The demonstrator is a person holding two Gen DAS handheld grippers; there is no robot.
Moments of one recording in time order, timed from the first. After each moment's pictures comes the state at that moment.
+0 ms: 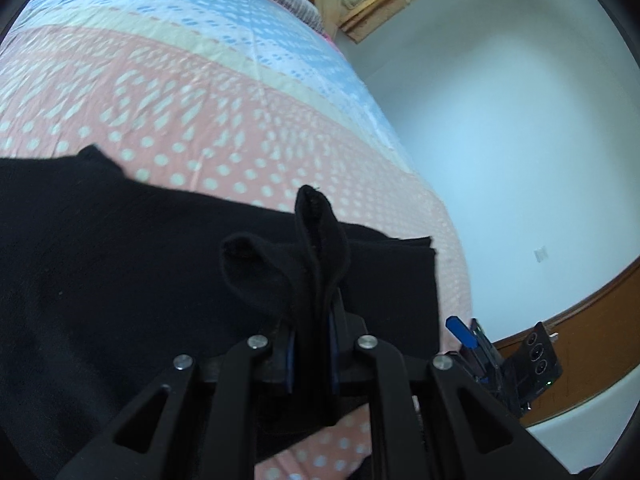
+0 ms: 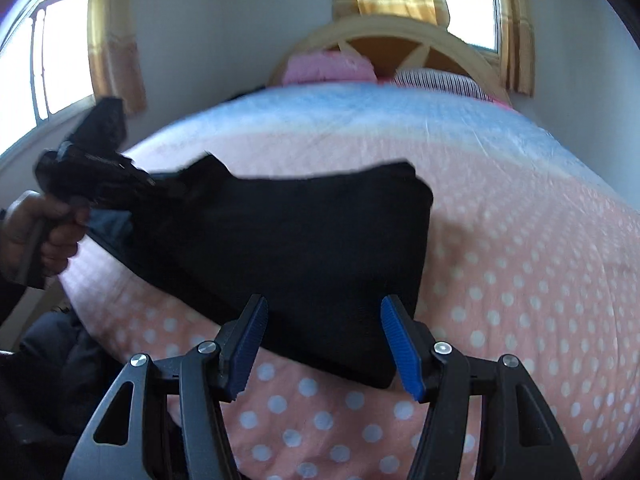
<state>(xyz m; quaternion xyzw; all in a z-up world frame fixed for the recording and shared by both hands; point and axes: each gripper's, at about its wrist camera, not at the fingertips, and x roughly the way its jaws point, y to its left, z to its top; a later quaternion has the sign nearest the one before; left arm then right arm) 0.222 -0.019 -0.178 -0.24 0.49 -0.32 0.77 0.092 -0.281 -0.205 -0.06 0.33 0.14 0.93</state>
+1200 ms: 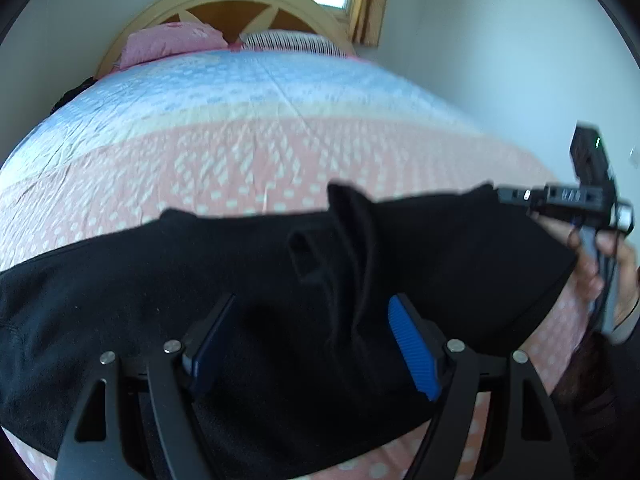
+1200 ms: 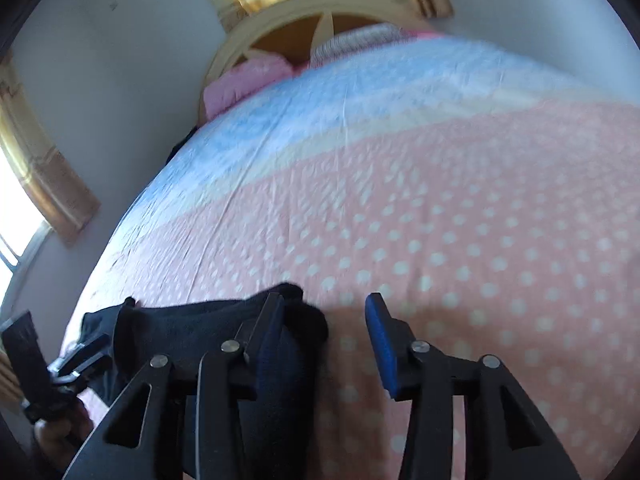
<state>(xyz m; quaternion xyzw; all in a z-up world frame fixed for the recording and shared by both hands) 0.189 -0.032 -0.172 -0.01 0.39 -0.21 0.90 0.188 -0.354 -0.165 0.16 0.33 0.08 0.93</state>
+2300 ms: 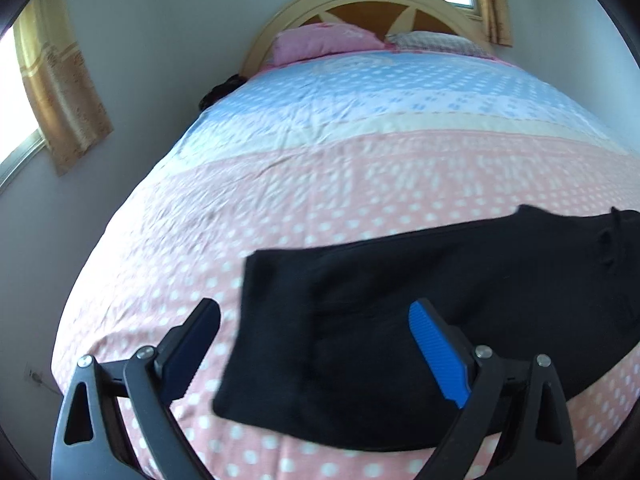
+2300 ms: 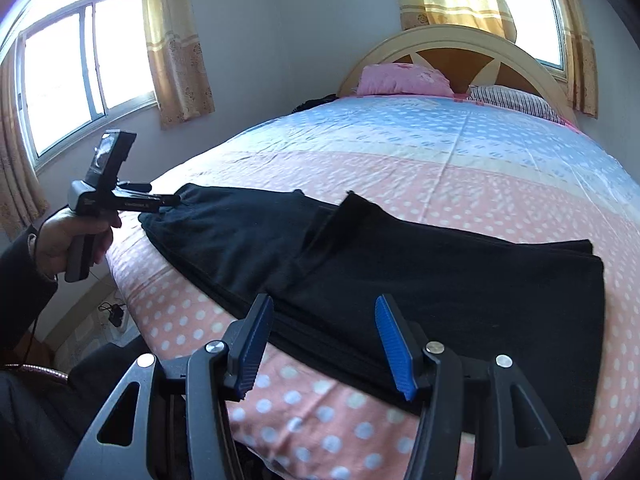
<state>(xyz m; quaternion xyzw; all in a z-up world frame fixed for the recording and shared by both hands) 0.193 0.169 -0.167 0.07 0.40 0.06 0.91 0.104 -0.164 -0.188 -0.02 0.31 0.27 0.91</state>
